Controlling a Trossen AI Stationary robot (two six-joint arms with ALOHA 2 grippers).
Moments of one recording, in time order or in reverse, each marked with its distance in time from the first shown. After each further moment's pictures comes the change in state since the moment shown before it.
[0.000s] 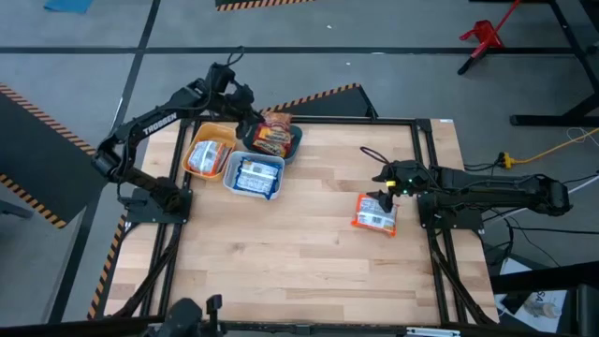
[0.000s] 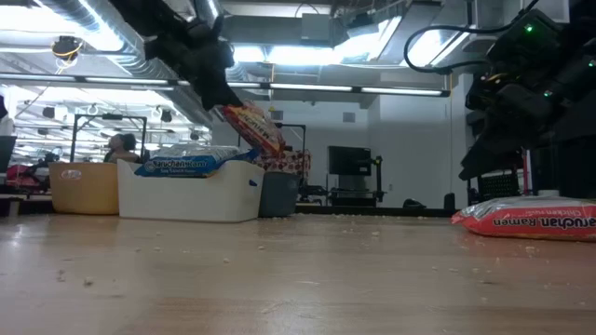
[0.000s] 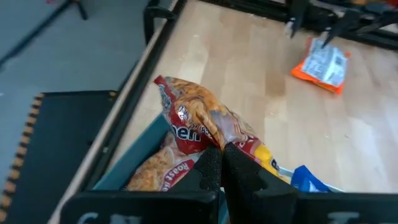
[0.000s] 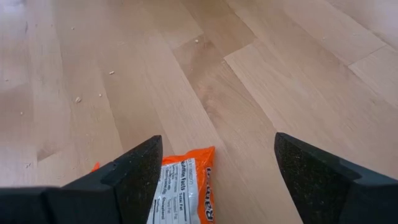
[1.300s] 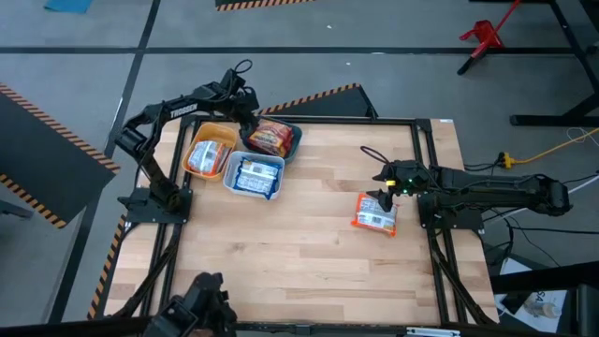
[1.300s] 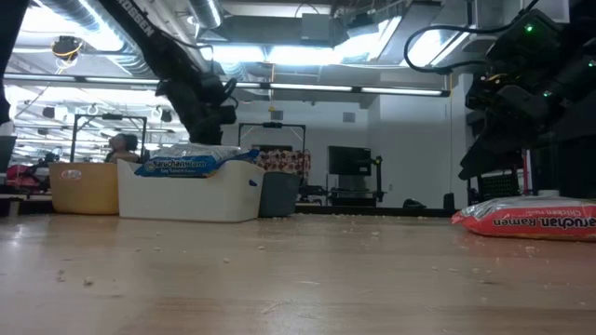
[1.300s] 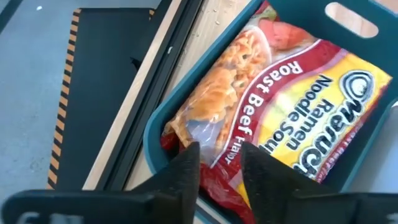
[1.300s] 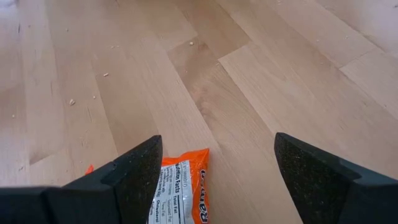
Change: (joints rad) left arm 0.076 0.272 0.000 0.000 -0.256 0.169; right arm 0.000 0.000 0.000 0.002 0.019 -0.003
